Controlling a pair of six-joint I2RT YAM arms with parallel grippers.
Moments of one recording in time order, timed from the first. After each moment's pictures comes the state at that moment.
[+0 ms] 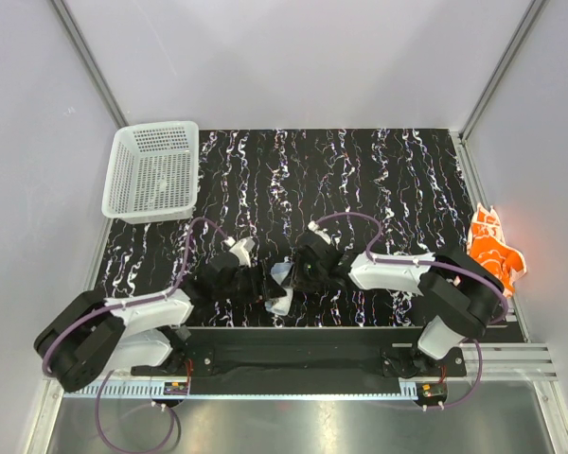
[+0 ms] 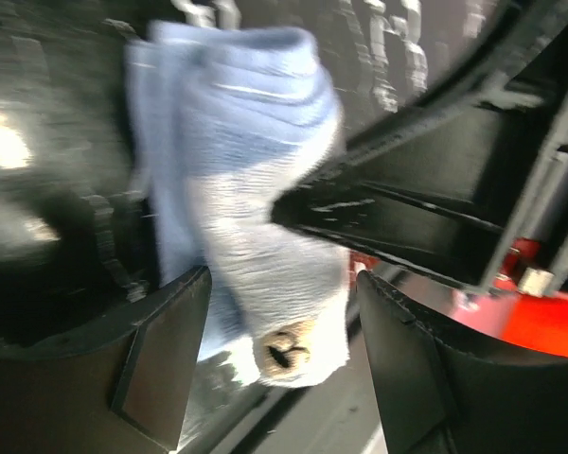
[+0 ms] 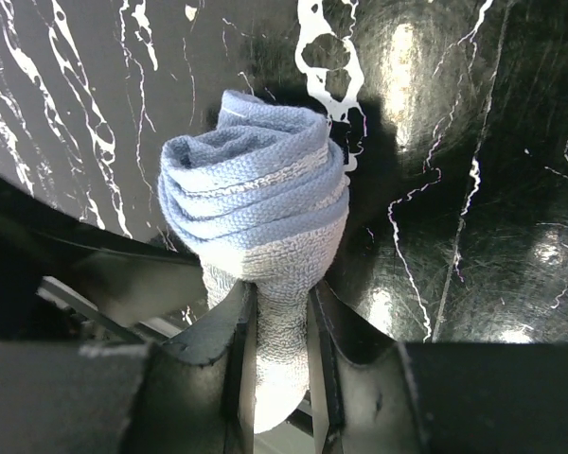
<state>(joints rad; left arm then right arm) -0.74 1.21 0.26 0.34 0.30 -0.90 0.93 1.62 0.79 -0.06 -0.03 1.09</state>
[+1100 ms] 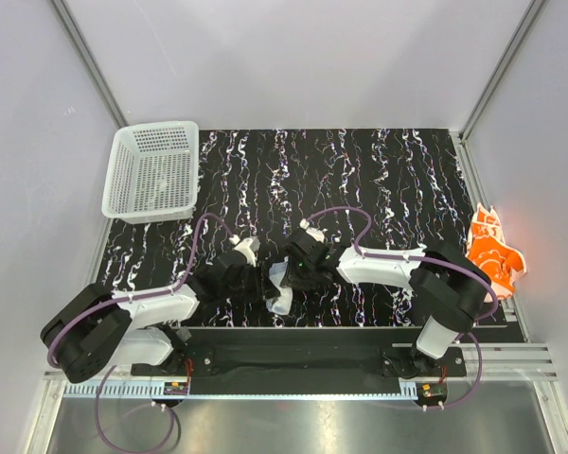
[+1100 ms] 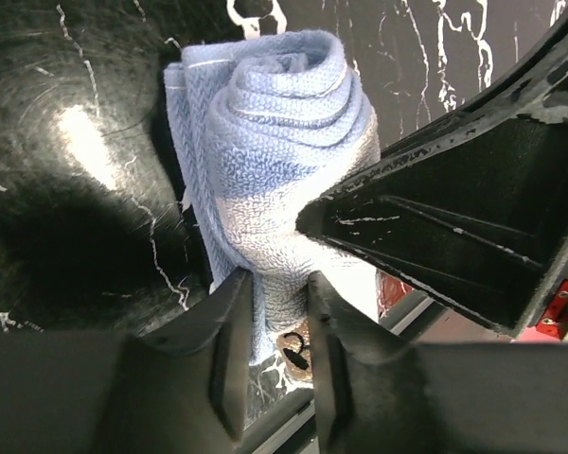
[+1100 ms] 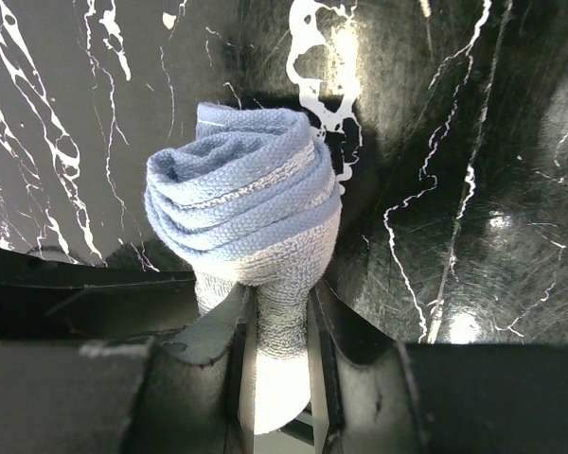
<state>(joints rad) -0.77 1.24 0.33 0.19 0.19 -0.80 0.97 1.69 0.94 -0.24 0.04 1.06</state>
